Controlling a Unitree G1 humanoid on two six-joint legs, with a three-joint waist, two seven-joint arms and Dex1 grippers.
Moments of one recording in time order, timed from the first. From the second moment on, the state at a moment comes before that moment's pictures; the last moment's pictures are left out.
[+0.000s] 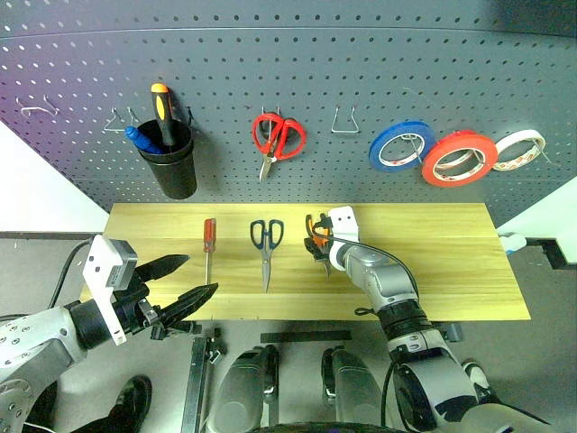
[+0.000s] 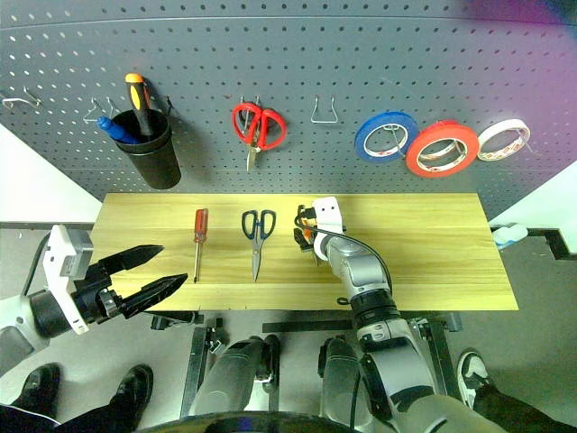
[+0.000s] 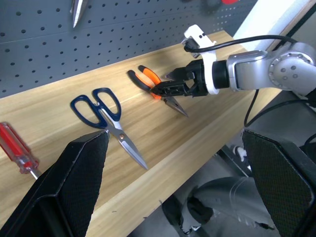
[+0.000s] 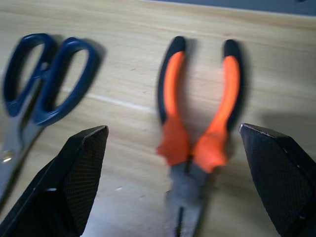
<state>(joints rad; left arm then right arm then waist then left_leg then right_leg) 0.35 0.78 0.53 -0.73 -0.97 0.76 -0.67 -0.53 -0.06 0.04 0.44 0.12 0.58 0.16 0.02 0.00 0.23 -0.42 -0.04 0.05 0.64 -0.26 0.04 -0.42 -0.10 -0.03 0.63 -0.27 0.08</state>
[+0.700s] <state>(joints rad) 0.43 0.80 0.61 -0.76 -0.99 0.76 -0.67 -0.65 -0.02 0.03 0.72 0.06 0.47 0.11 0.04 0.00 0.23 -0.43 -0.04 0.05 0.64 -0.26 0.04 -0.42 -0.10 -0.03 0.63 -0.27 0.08</state>
